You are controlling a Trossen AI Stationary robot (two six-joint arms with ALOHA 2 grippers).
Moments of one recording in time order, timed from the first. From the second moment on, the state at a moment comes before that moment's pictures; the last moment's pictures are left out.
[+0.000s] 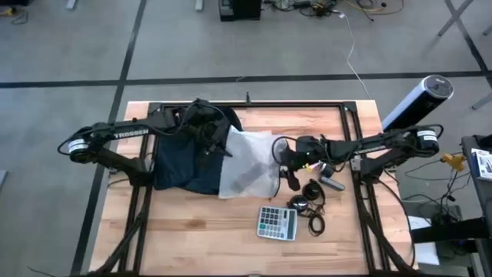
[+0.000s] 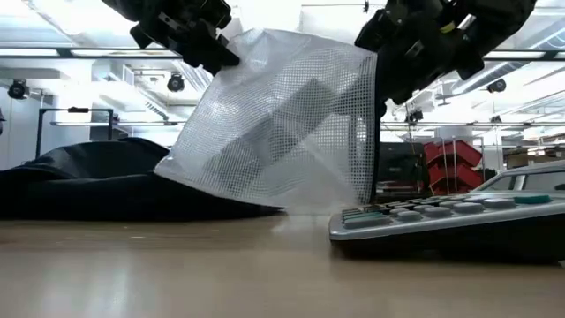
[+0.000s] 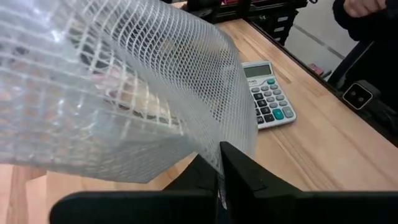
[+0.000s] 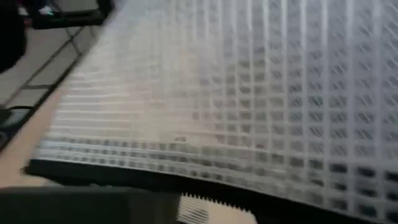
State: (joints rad) left arm 0.38 1.32 0.99 -0.37 0.70 0.46; right arm -0.10 1.34 0.62 0.29 -0.31 0.00
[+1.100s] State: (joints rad) left arm 0.38 1.32 0.99 -0.33 0.70 0.46; right arm -0.10 1.60 0.62 0.92 -0.31 0.13
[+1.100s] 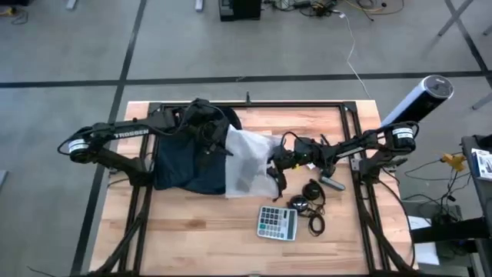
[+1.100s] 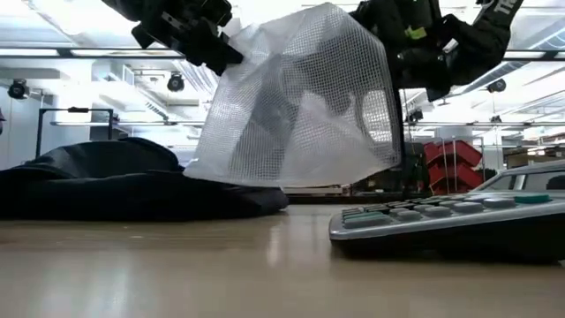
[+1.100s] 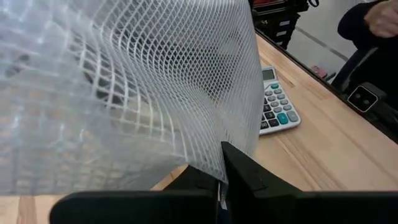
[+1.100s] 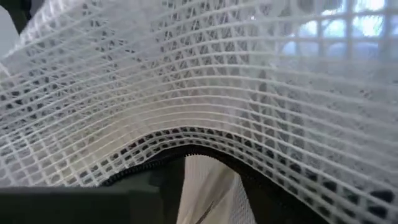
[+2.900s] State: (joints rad) left arm 0.46 1.31 0.76 -0.22 0.69 0.43; right arm 0.00 1.17 0.46 -0.27 0.55 0.41
